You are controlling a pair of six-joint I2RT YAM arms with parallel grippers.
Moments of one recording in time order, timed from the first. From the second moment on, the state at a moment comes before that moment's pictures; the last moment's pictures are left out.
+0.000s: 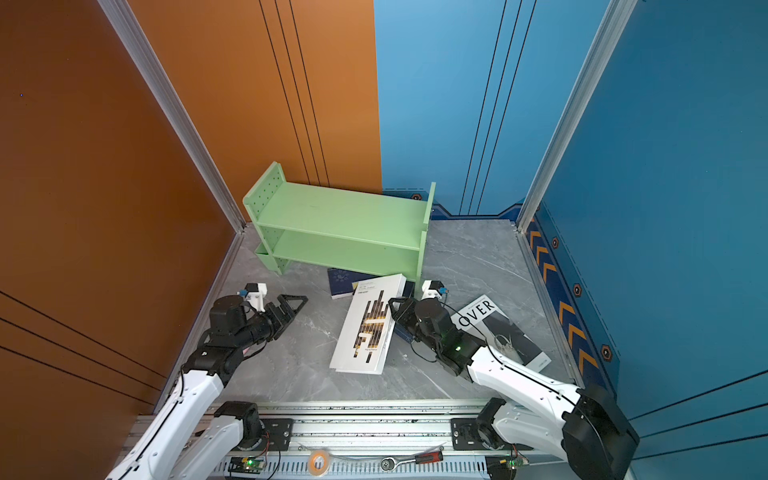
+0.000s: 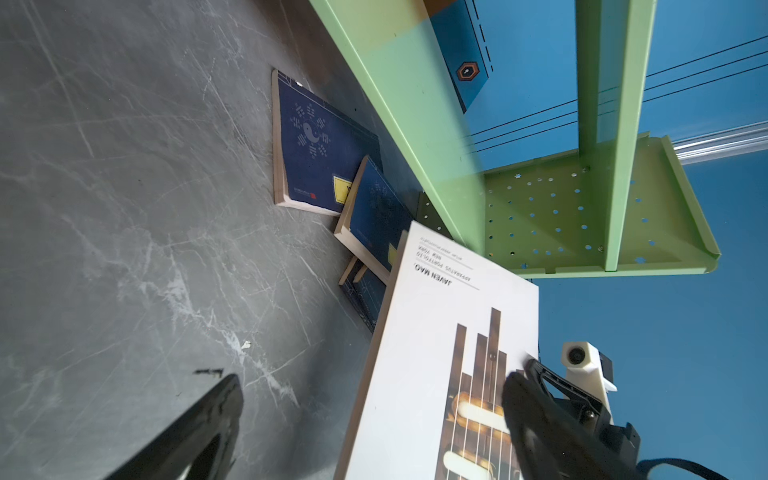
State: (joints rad) left arm -0.06 0.77 0.50 -0.26 0.53 -0.90; right arm 0.78 1.07 0.59 0.08 0.09 1.25
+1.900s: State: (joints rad) left arm -0.31 0.79 0.16 0.13 0.65 -1.56; right arm 0.88 1.31 0.69 0.13 0.32 1.56
